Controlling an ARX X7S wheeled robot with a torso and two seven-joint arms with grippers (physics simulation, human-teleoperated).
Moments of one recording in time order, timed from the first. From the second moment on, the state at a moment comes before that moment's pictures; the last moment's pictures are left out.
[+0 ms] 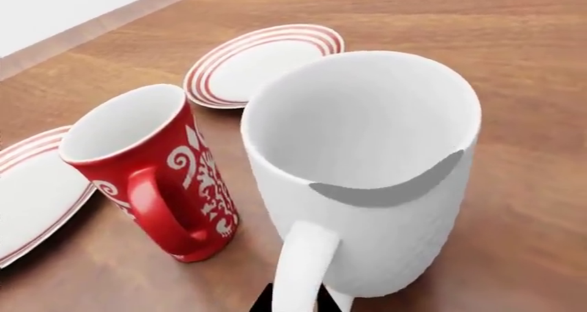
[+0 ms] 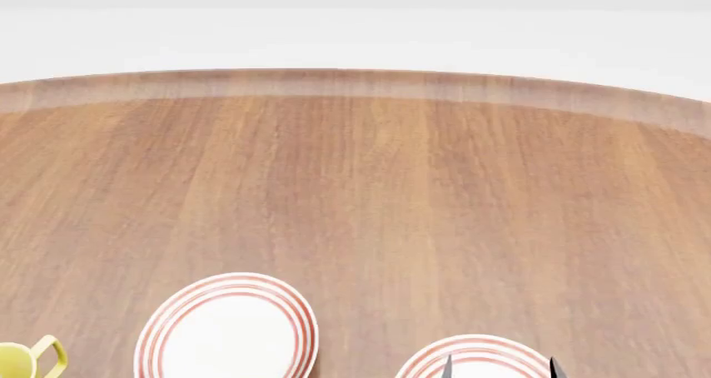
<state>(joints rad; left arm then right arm) 0.51 -0.34 0.18 0.04 0.19 0.36 0.48 -0.07 0.28 -0.19 -0.17 0.19 -0.04 0.25</state>
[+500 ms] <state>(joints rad) 0.69 -0.38 0.14 0.13 0.22 0.55 0.38 -0.06 0.28 -0.20 -0.16 0.19 -0.04 0.26</state>
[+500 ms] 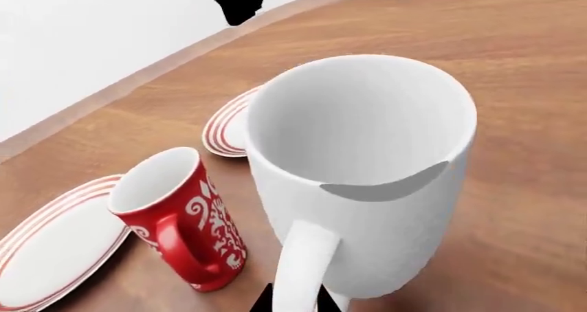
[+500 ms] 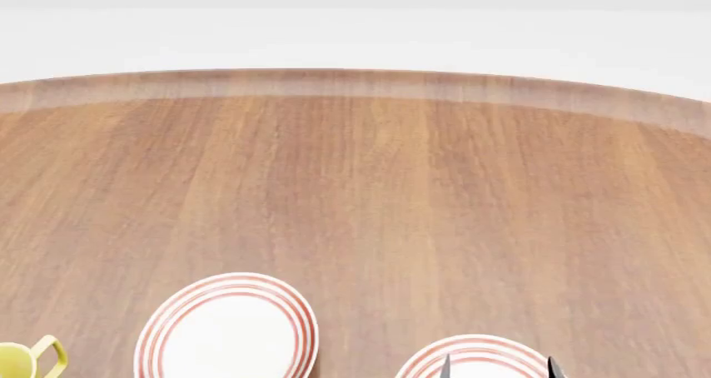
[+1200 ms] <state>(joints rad) 0.75 -0.87 0.36 0.32 0.04 0.73 -0.32 -0.05 0.29 -0.22 -0.15 0.20 -0.05 0.27</state>
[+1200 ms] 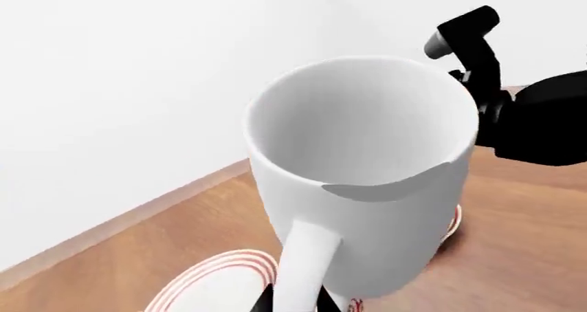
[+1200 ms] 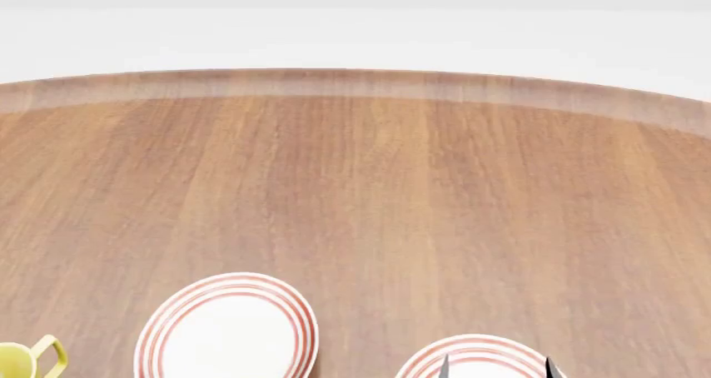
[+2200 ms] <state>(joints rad) 0.14 -0.72 0.54 0.13 -0.40 0.49 -0.27 -0.04 0.30 -0.24 -0.13 0.21 -0.06 0.28</state>
